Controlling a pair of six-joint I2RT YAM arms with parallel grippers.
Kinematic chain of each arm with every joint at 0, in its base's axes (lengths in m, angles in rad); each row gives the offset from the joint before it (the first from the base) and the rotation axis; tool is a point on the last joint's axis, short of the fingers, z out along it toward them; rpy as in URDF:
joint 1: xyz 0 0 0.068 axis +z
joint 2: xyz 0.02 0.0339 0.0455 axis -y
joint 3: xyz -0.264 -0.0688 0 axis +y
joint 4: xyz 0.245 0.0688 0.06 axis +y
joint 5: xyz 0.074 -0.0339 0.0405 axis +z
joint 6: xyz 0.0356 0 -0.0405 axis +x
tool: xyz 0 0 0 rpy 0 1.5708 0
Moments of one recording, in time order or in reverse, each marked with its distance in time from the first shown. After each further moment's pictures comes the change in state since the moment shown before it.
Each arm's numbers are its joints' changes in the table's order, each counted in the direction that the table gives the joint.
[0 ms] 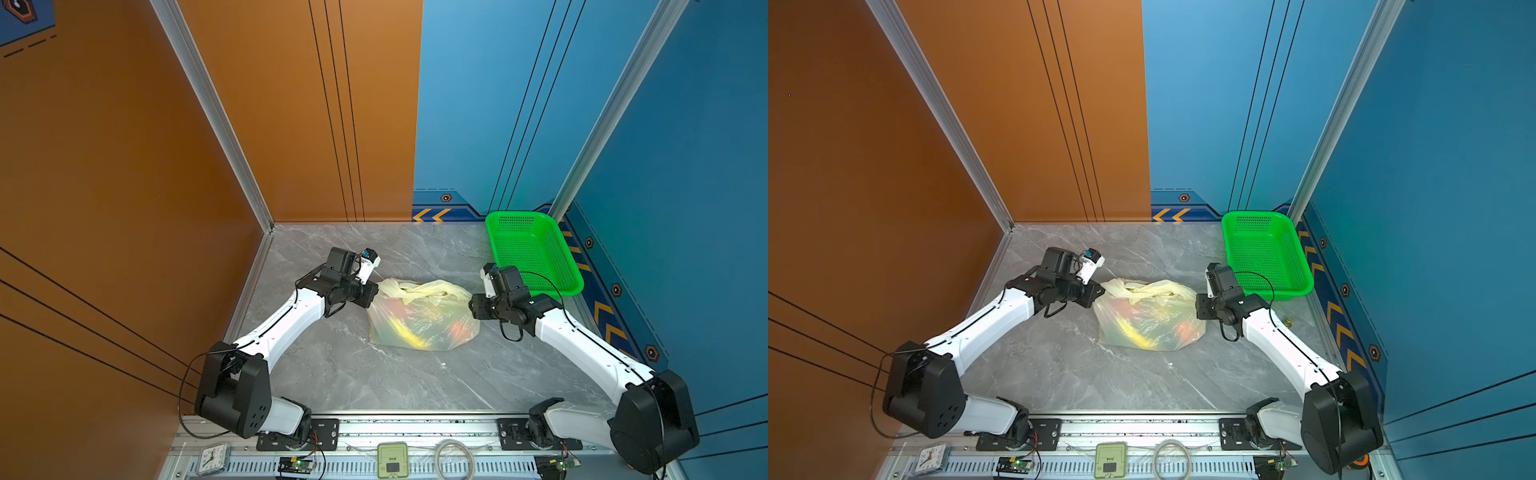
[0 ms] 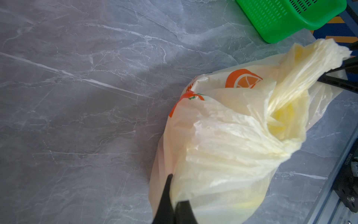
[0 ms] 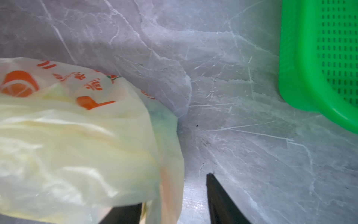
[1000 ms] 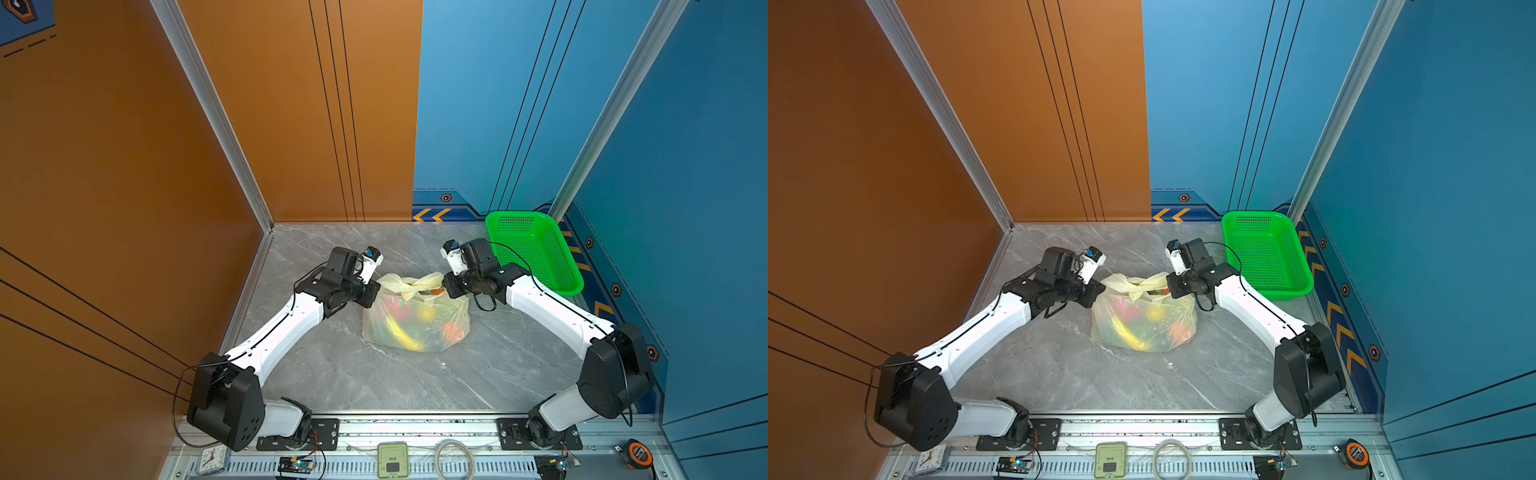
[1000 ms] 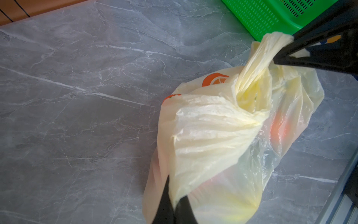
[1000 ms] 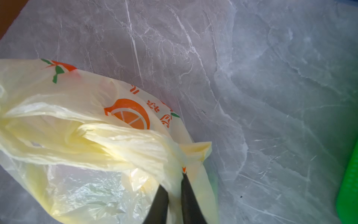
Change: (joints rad) left arm -0.041 0.066 0.006 0.000 0.071 0.008; right arm 0.069 -0.292 -0.319 -0.017 0.138 -0.167
